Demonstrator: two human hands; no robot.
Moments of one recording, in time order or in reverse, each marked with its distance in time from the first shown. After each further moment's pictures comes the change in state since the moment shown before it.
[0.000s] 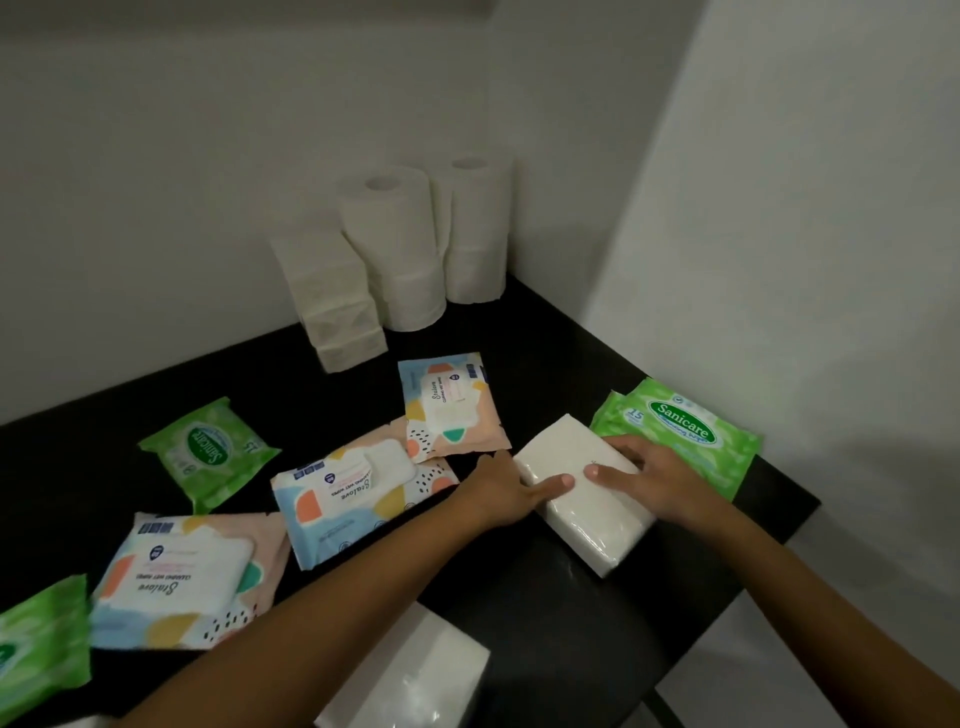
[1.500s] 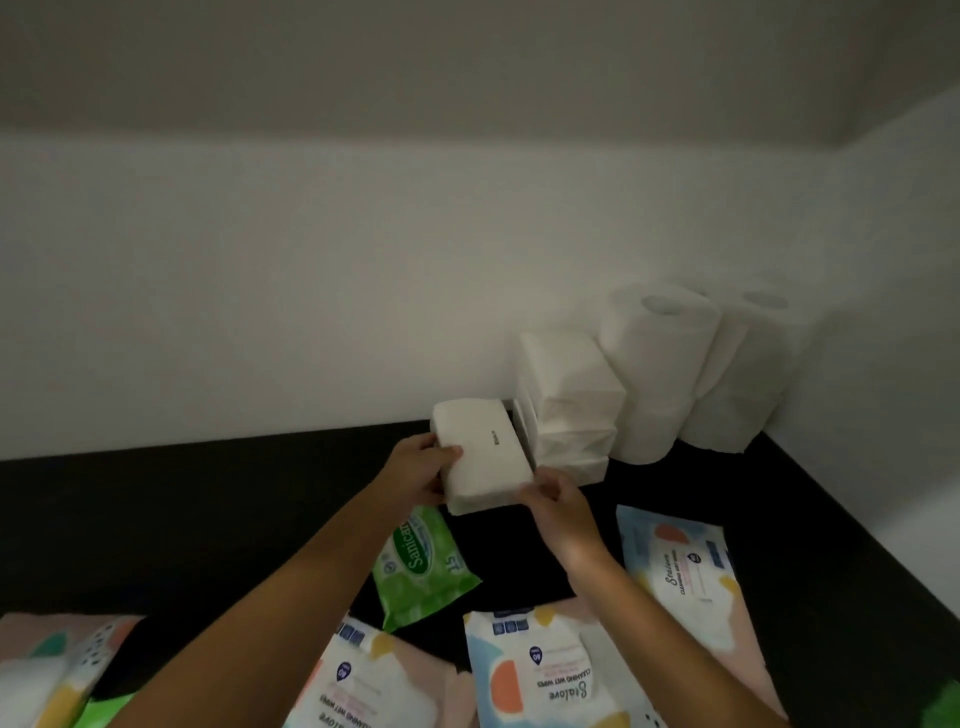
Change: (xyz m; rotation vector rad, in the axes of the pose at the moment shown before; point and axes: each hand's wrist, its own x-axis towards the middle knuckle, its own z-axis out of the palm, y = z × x) left_hand 0.023 -0.175 -0.261 -1.093 0.550 -0.263; right_hand 0.135 -0.203 0.238 0.396 -0.220 -0.072
